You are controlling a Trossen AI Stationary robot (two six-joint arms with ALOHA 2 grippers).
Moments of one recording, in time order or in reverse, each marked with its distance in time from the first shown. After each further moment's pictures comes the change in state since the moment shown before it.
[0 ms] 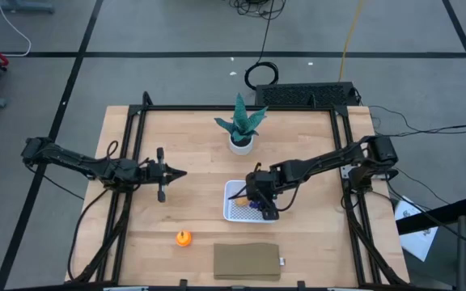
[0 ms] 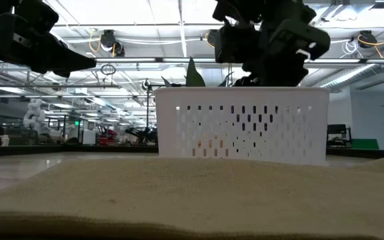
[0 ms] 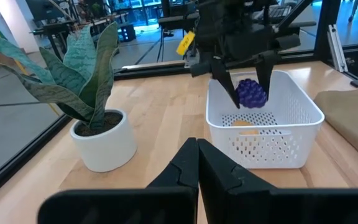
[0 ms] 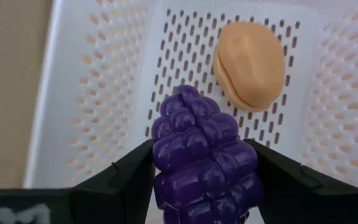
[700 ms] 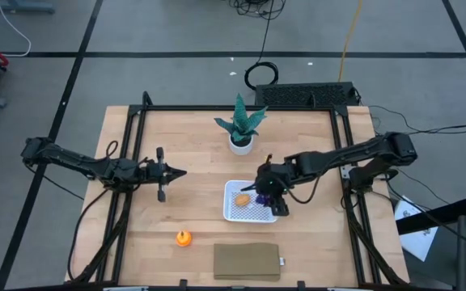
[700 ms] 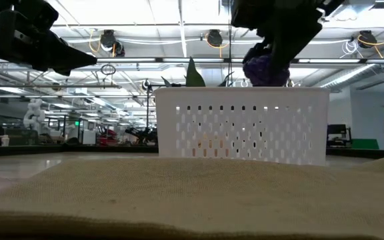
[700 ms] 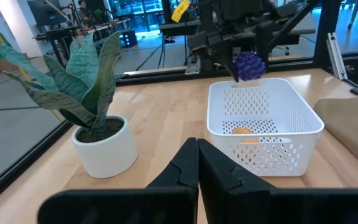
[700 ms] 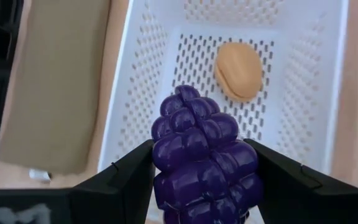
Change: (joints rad) left arm 0.000 0.000 0.000 0.026 -0.003 0.005; right arm -0.005 -0.189 0.000 -0.095 -0.003 0.042
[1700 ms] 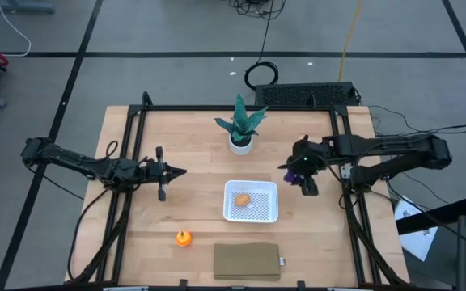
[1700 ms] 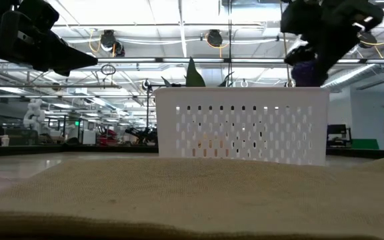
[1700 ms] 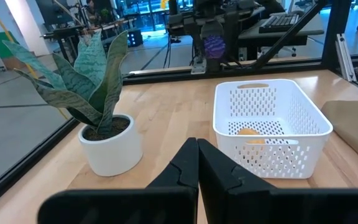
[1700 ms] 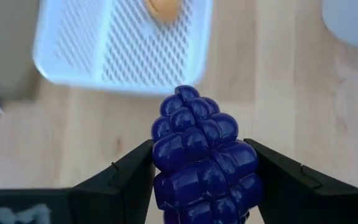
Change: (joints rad) left arm 0.000 0.000 0.000 0.002 -0.023 -0.008; right arm -0.174 -0.428 -0.251 -0.171 0.034 -0.164
